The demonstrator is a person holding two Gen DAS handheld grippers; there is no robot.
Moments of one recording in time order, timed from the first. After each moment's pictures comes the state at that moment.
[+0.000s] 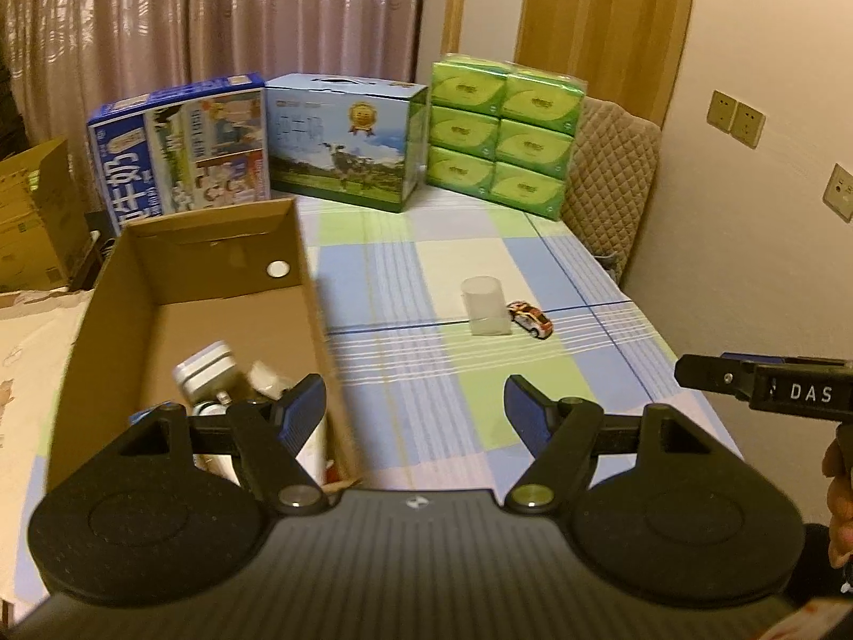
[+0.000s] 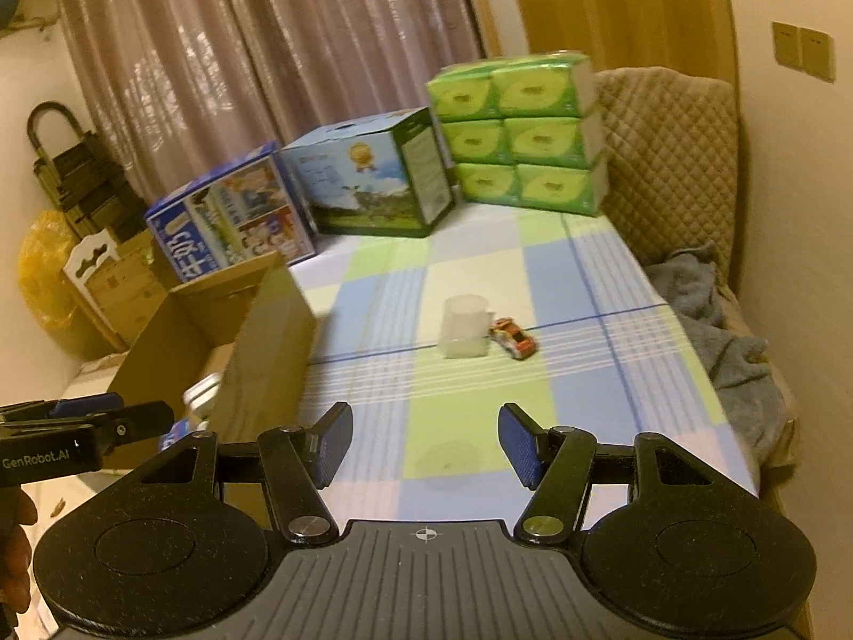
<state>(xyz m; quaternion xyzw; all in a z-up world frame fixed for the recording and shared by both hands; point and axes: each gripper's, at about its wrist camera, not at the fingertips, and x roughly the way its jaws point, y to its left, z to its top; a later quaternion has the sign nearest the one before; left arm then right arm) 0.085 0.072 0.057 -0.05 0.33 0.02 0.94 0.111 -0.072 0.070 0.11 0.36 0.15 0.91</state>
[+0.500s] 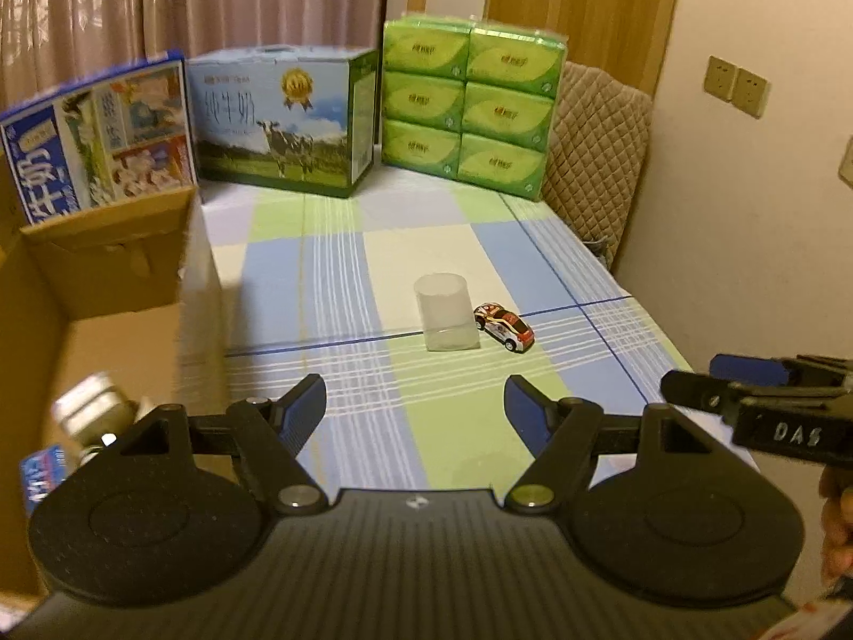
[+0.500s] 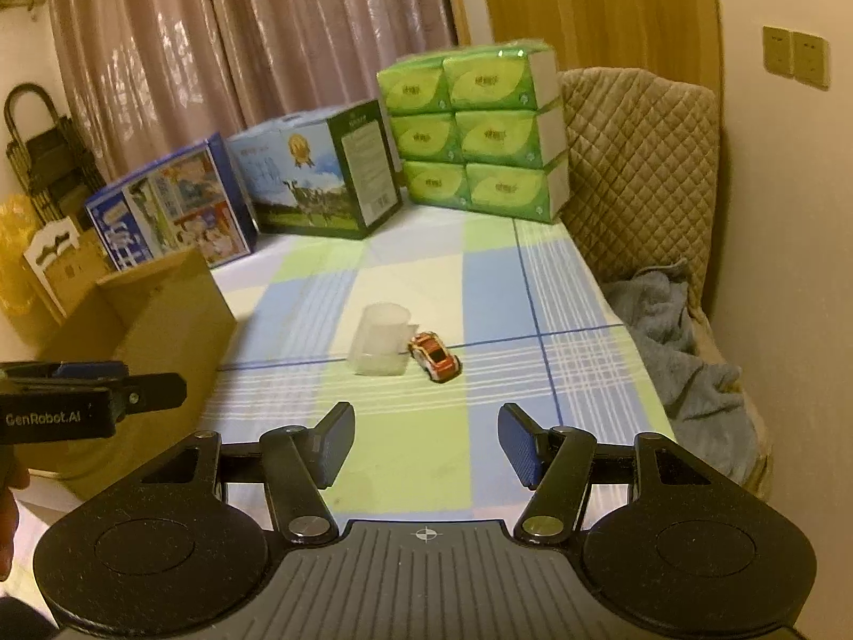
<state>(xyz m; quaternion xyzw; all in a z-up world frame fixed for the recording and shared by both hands) 0.185 0.028 -0.007 -0.04 0.34 0.00 0.94 0.170 -0.110 0.012 0.07 0.35 0.14 0.92</state>
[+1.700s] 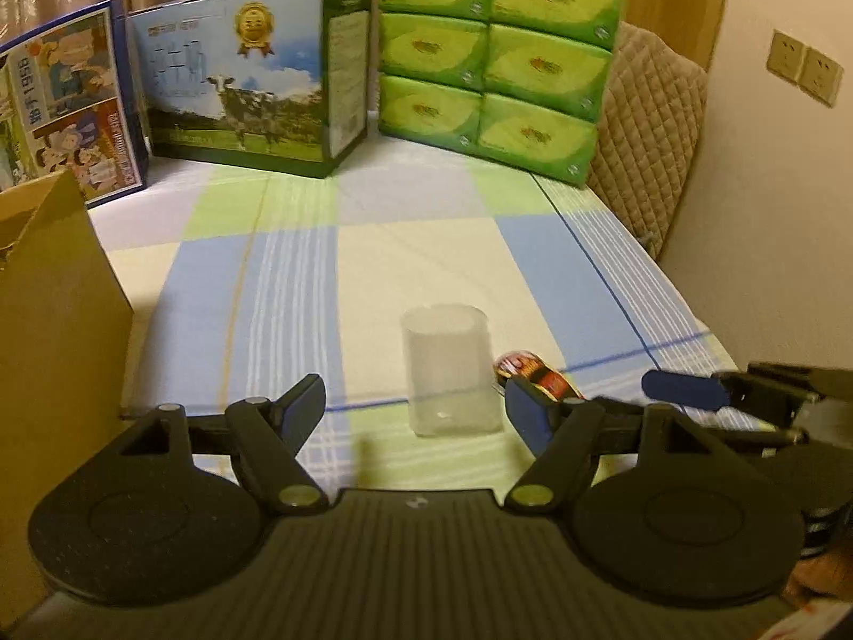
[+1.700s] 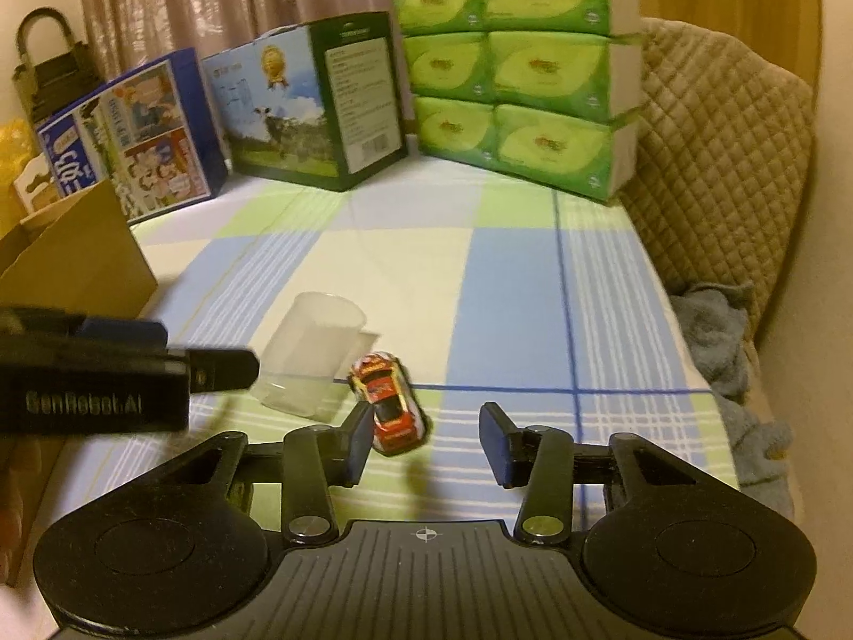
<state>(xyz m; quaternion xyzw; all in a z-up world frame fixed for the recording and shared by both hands) 0.322 0.019 -0.069 -0.05 0.37 0.02 0.93 0.316 -0.094 -0.084 0.00 0.37 0.19 0.91</state>
